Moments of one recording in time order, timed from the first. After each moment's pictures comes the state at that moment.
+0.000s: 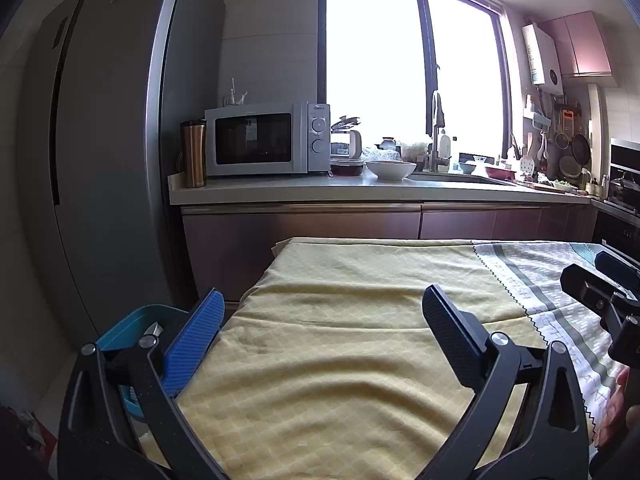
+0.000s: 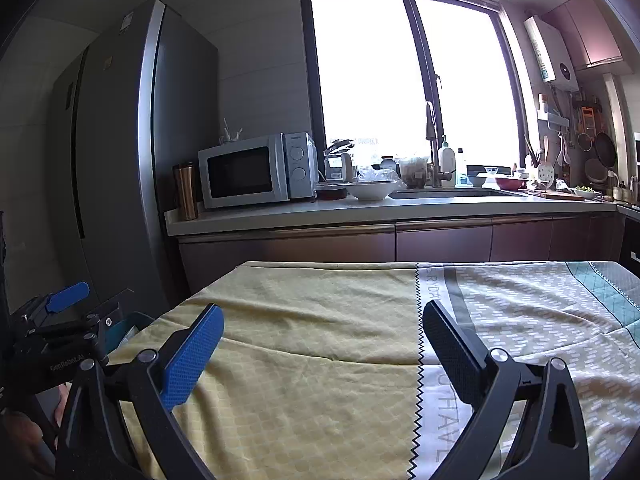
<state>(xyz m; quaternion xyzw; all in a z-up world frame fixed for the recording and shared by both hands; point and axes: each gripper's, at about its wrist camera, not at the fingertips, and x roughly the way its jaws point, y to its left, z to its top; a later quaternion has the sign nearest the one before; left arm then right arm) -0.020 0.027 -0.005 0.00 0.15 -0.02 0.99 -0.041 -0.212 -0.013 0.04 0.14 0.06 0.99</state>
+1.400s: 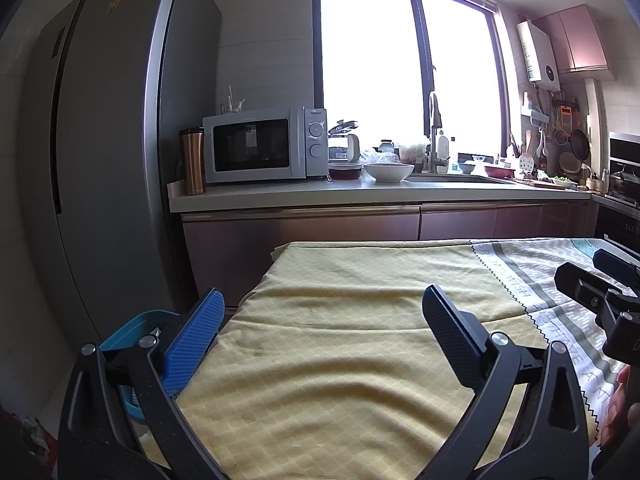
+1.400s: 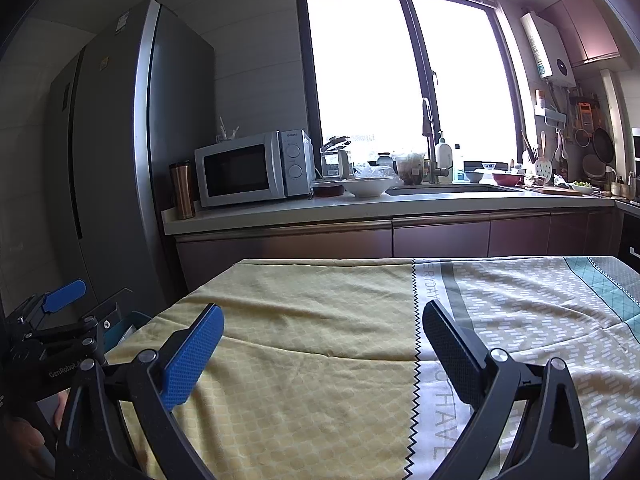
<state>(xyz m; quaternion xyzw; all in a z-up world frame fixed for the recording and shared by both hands) -0.025 0.016 -0.006 0.01 0.14 -0.02 0.99 -0.040 -0.216 -0.016 0.04 0.15 0.06 0.99</state>
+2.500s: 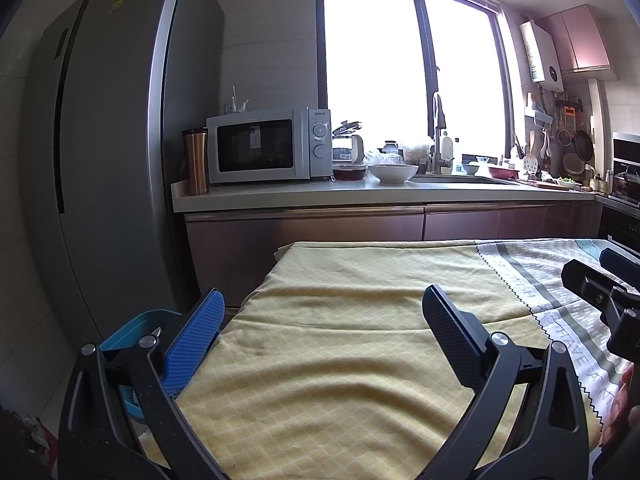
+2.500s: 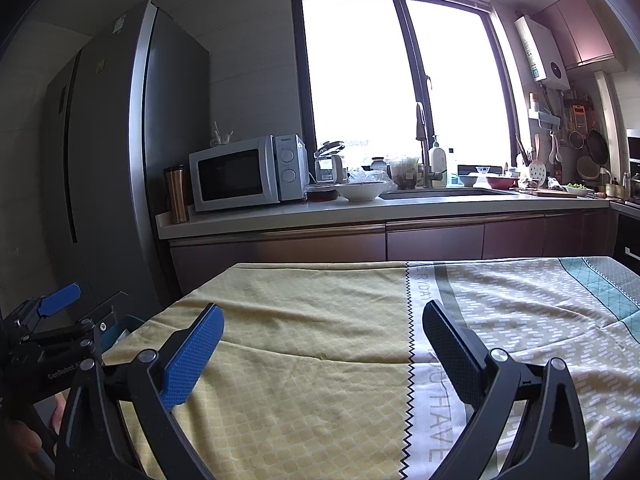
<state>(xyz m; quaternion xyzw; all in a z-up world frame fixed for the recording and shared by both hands) -0.025 0.017 -0.008 0.01 0.14 -0.01 0.99 -0.048 -0.205 -0.020 0.04 0.13 0.04 0.99</state>
